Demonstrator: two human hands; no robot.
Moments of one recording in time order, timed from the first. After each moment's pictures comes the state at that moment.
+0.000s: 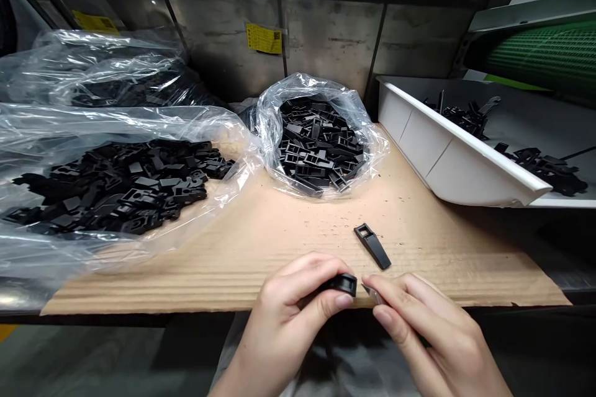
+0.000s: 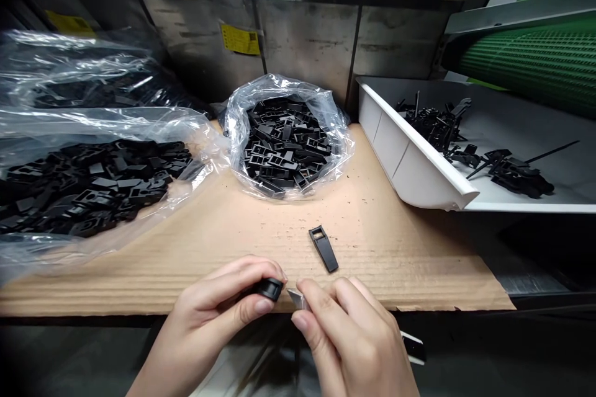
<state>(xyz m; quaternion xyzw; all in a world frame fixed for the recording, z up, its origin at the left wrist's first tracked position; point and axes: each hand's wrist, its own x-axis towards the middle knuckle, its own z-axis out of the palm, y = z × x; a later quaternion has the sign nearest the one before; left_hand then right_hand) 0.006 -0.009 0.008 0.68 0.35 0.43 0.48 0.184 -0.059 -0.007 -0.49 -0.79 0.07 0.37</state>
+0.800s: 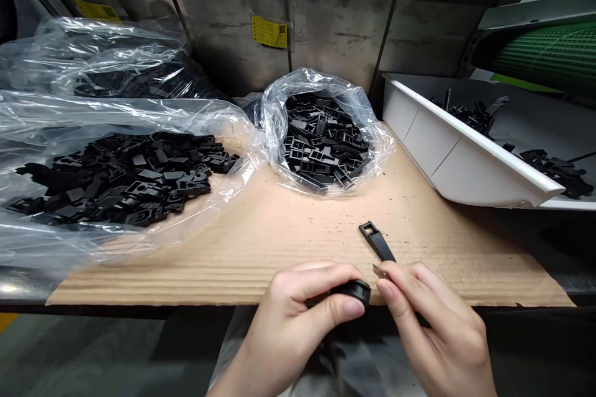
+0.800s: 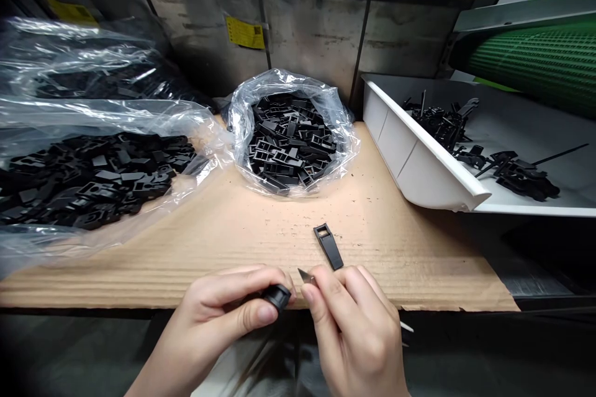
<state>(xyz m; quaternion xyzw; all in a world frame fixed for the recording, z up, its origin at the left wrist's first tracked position) 0.007 -0.010 0.008 0.67 0.33 0.38 0.55 0.170 -0.049 -0.016 -0.50 -0.73 0.02 0.46</state>
